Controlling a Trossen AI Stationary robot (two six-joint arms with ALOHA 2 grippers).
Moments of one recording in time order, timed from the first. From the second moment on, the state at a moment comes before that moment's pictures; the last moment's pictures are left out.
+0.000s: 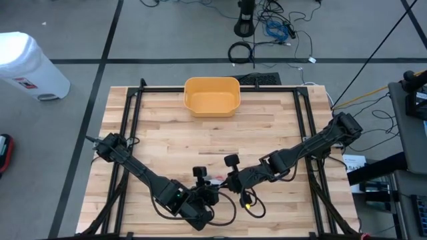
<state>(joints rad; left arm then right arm) -0.61 1.96 1.81 -0.88 -0.71 -0.39 0.44 1.63 1.25 -0.27 0.19 -0.03</state>
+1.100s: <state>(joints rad) -0.65 1.95 1.81 -1.00 -0.71 -0.49 0.49 1.61 1.25 -0.23 0.22 -0.04</state>
